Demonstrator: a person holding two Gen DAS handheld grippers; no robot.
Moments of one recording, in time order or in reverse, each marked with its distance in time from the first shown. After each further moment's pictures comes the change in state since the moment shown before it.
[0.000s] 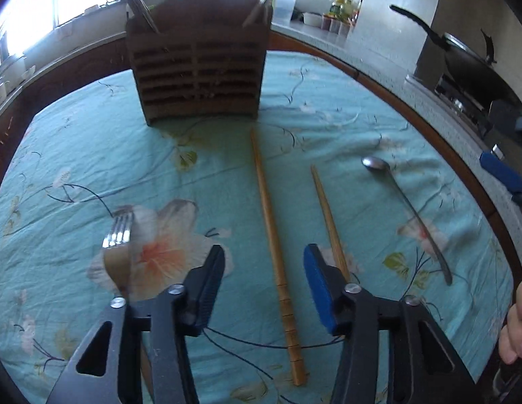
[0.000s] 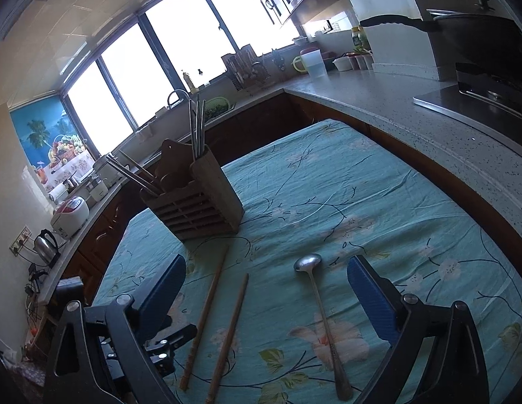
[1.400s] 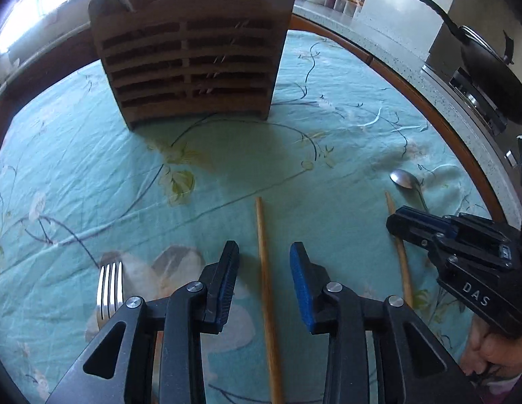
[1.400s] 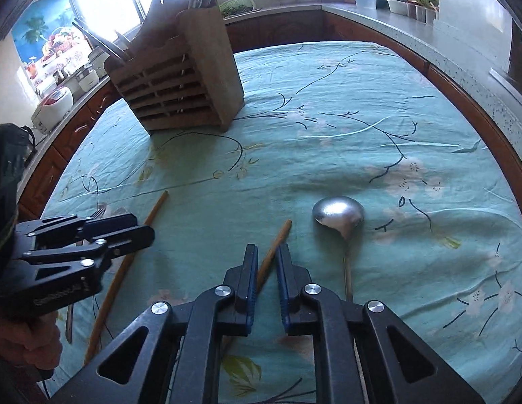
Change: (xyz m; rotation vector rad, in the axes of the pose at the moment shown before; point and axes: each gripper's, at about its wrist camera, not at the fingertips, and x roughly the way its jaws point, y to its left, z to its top) left arm 0.045 0.018 0.057 0.016 0.075 0.004; right arm 0.116 0.014 -0.029 -0.258 0.394 -0.060
